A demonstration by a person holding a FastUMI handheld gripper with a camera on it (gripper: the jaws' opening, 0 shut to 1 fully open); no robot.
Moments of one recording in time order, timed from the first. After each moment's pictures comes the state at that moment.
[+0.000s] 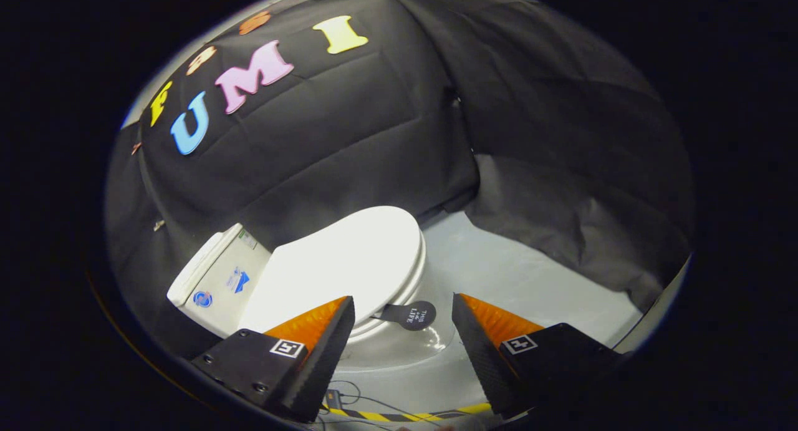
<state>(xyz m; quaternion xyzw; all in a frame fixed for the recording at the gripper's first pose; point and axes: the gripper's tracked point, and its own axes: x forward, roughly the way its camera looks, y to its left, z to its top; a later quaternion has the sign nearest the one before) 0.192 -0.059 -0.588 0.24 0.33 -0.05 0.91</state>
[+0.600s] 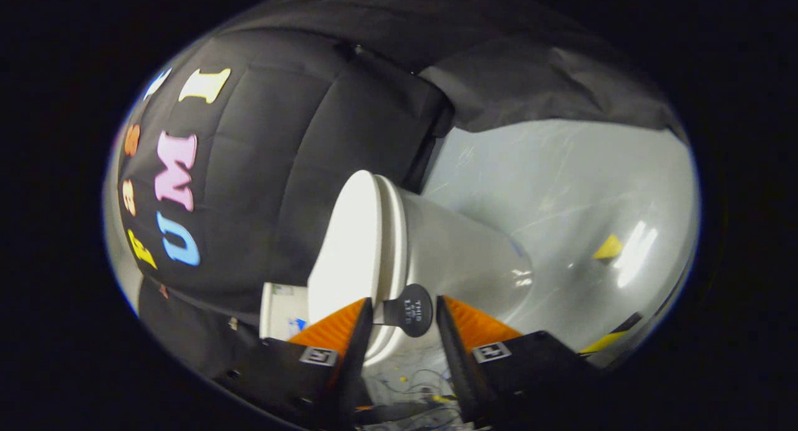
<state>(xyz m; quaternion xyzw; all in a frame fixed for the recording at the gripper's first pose) 0.220 -0.032 -0.669 0.55 0.38 -0.07 0.74</state>
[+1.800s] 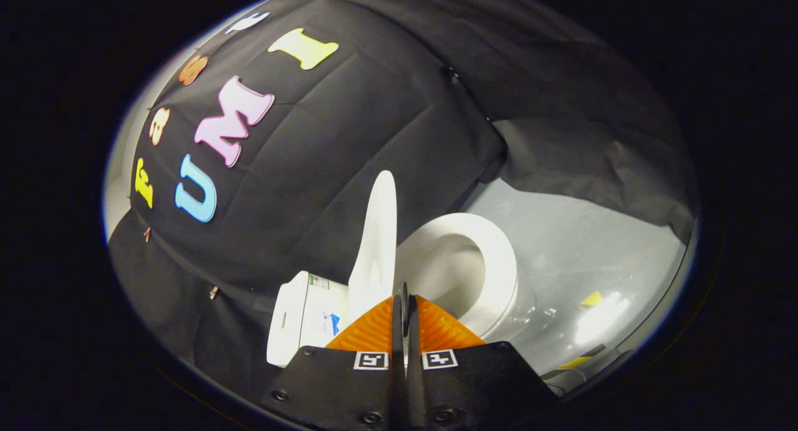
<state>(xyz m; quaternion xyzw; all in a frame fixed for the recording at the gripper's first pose) 0.251 0.038 -0.458 0.37 0.34 -0.01 0.87</state>
